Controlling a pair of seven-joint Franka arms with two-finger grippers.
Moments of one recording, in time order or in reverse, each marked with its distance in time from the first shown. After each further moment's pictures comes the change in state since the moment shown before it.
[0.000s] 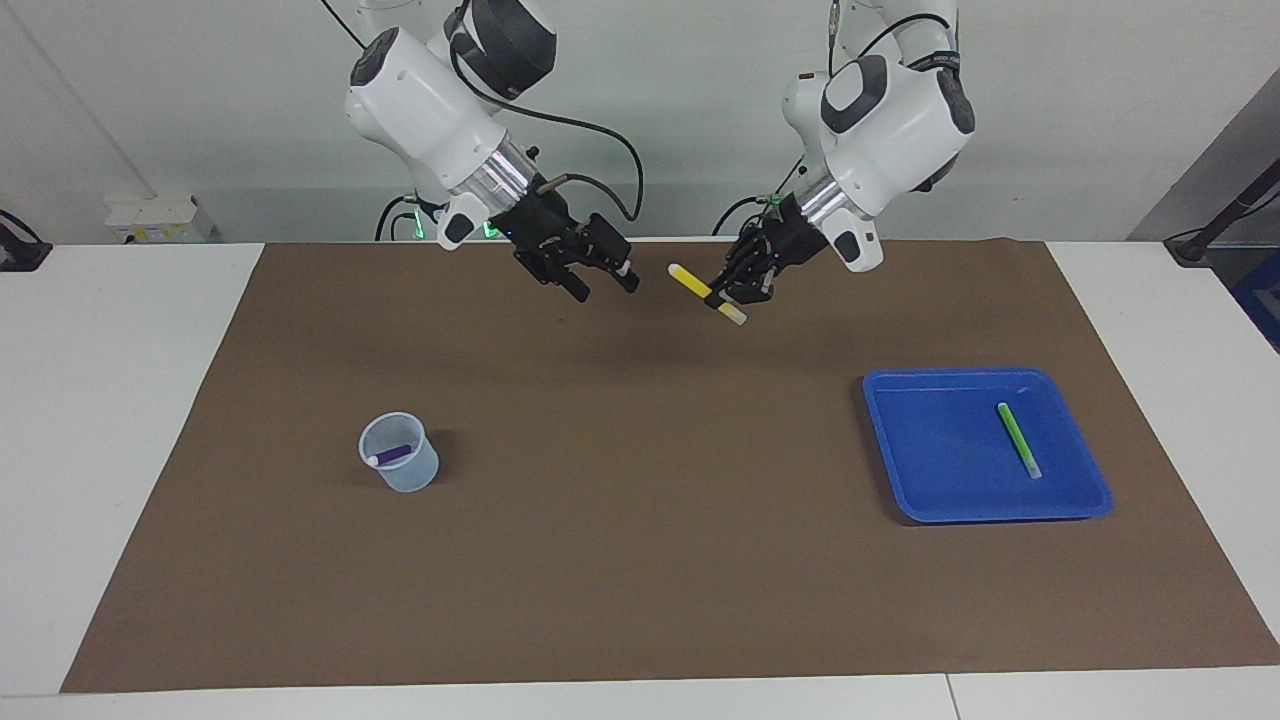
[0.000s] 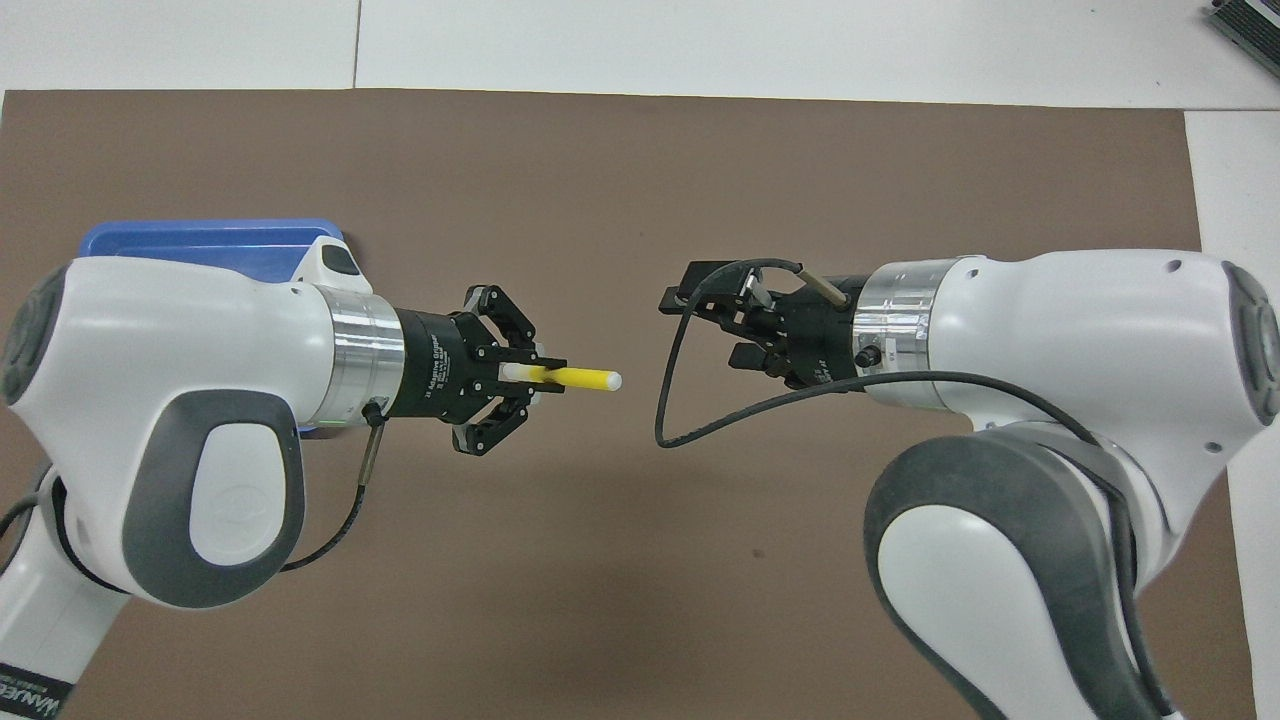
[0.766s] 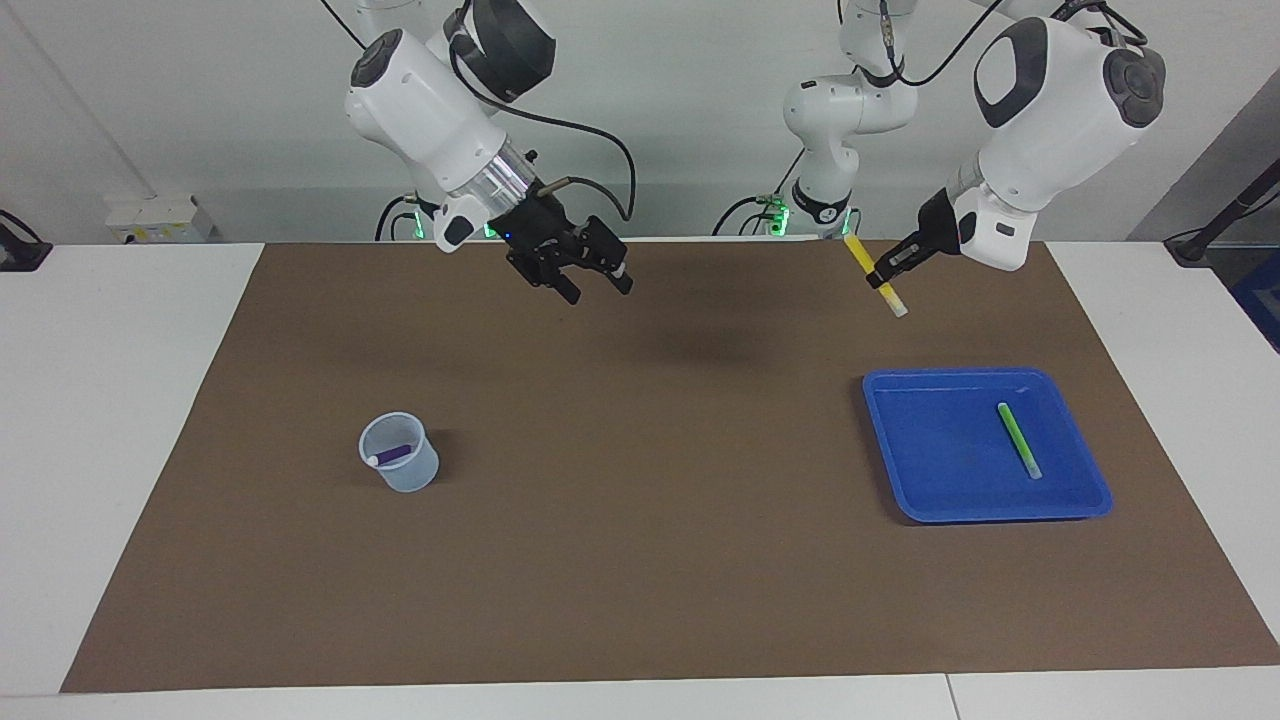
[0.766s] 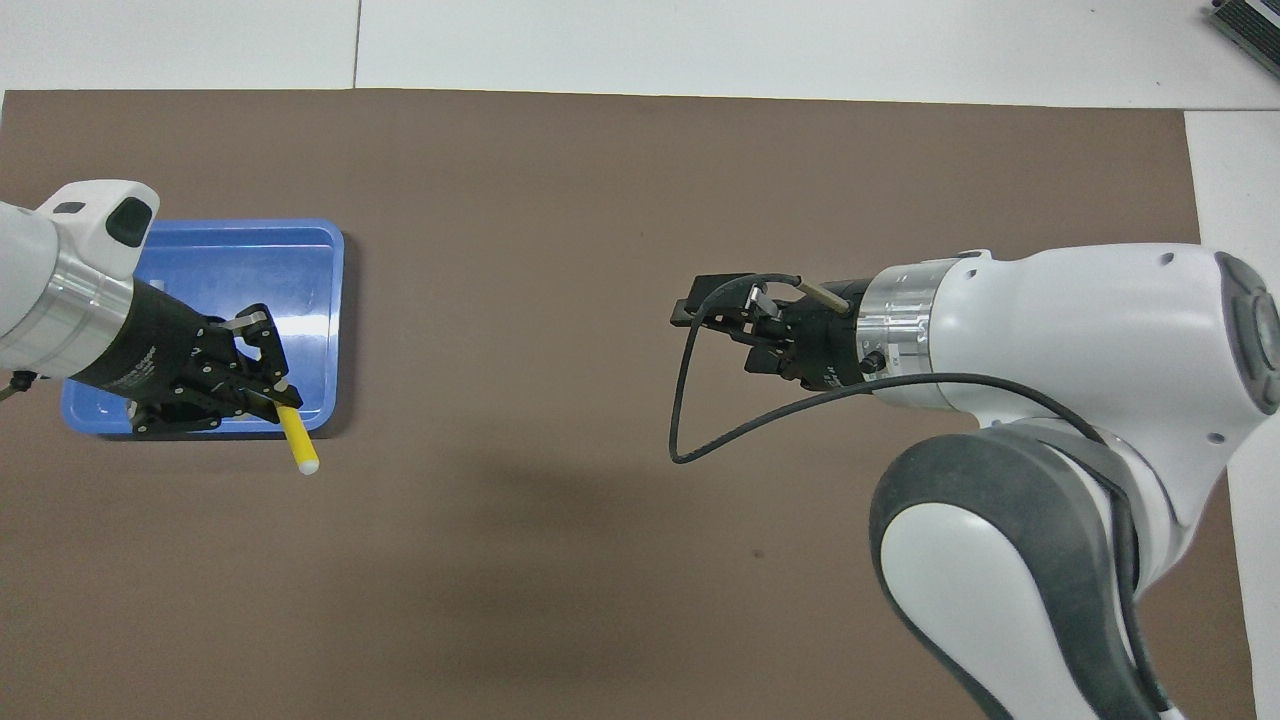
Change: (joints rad) left arm 0.302 0.061 0.009 0.252 0.397 -0.615 0.759; right arm -0.009 0.000 -0.007 0.000 -0.053 -0.043 -0.047
